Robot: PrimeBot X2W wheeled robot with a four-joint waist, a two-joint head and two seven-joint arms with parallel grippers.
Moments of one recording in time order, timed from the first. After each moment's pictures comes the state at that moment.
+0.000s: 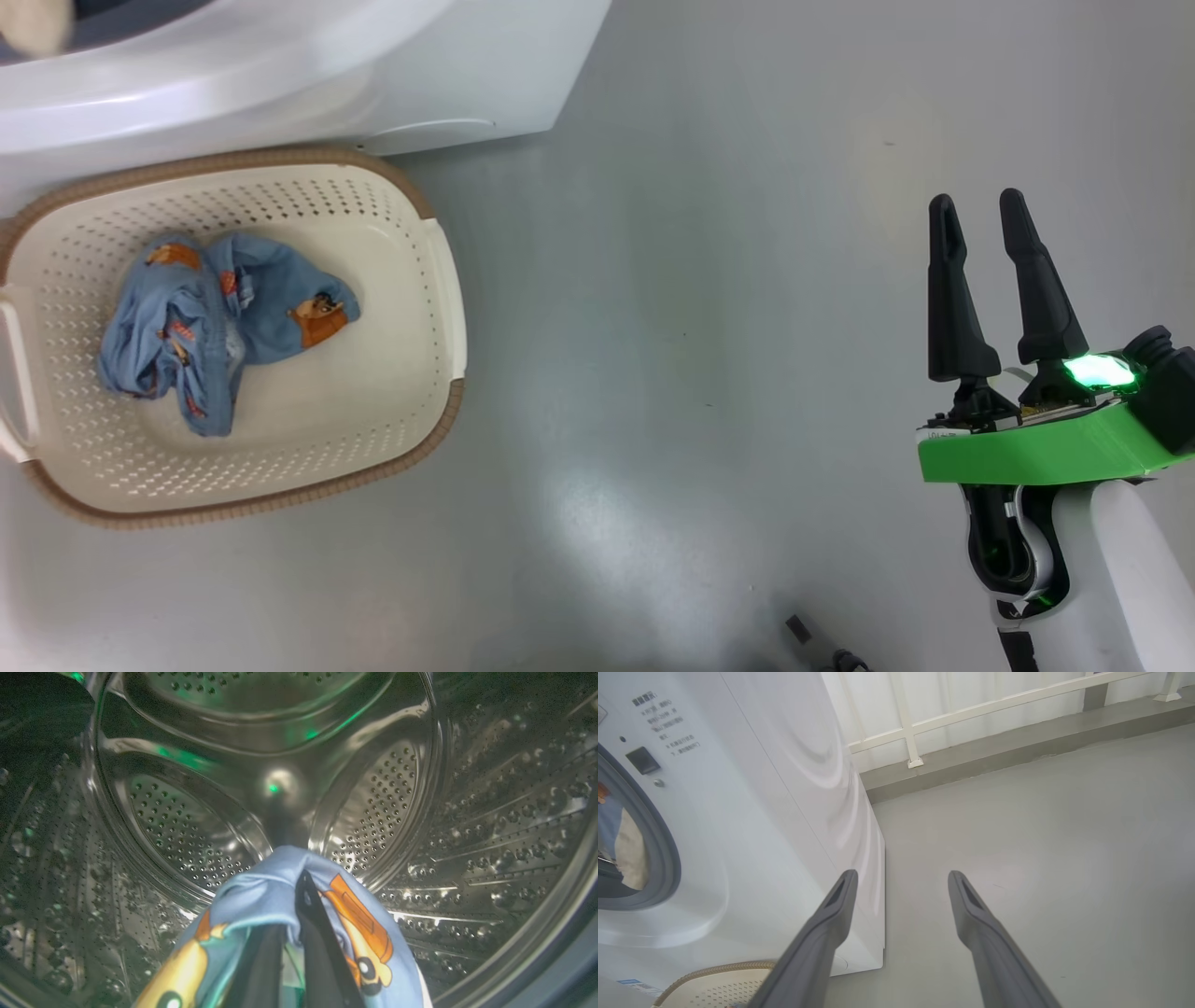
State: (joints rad) left arm -1.32 0.48 -0.25 0.81 -0.57 -0.13 -0.26; right arm -0.30 -0.06 0.06 0.01 0.45 0.12 -0.25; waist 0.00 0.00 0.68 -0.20
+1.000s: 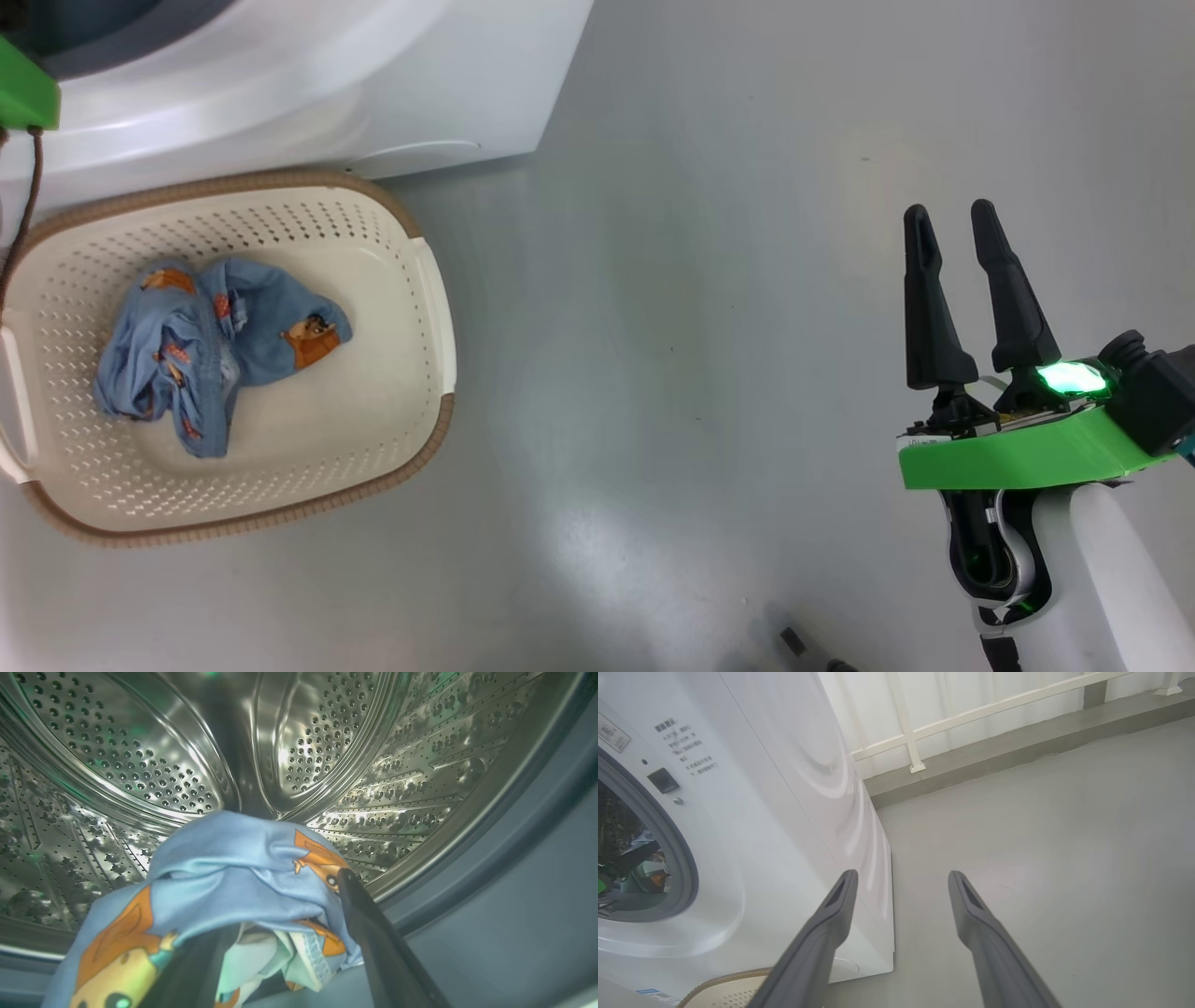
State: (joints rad) left arm -1.30 0.40 -0.34 1.05 -0.49 -0.13 -0.26; right arm -0.30 -0.05 0.09 0.03 0.49 0.12 -0.25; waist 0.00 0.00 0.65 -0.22
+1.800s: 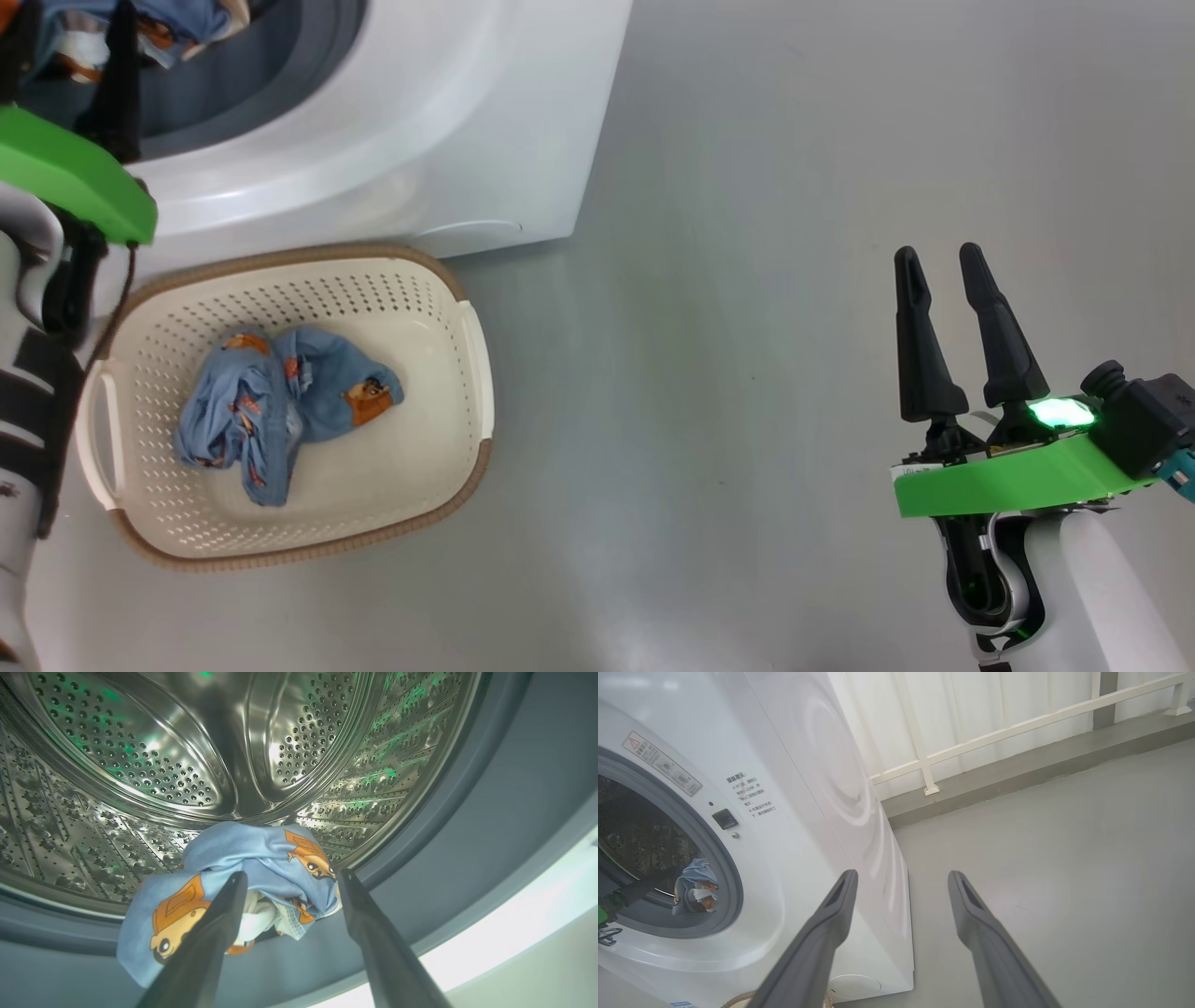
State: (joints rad) left arm -1.21 0.40 -0.58 1.12 -0.71 -0.13 -0.25; right arm -0.25 -0.05 0.09 0.06 0.49 0.12 -0.25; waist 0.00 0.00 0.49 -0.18
